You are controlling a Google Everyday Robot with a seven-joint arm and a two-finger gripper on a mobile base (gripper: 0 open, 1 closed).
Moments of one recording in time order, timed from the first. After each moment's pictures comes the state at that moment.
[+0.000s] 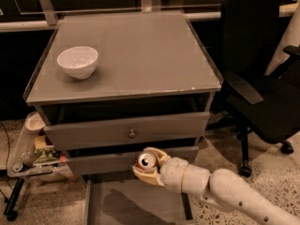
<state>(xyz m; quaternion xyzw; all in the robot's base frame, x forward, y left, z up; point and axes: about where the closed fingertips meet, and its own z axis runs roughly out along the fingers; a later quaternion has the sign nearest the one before) 0.464 0.005 0.627 -0.39 0.68 0.32 0.54</state>
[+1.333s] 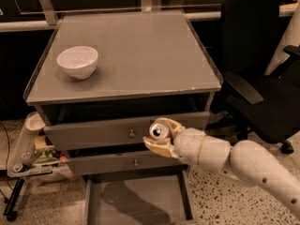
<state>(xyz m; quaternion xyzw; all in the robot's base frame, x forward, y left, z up) 0.496 -0.030 0.739 -0.39 0.66 0.29 0.57</state>
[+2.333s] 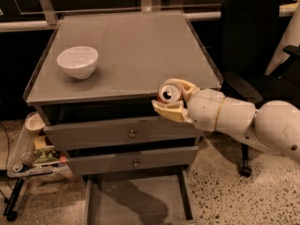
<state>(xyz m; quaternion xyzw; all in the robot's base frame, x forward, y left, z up) 0.522 -0.055 0.863 -0.42 0.62 0.24 0.61</state>
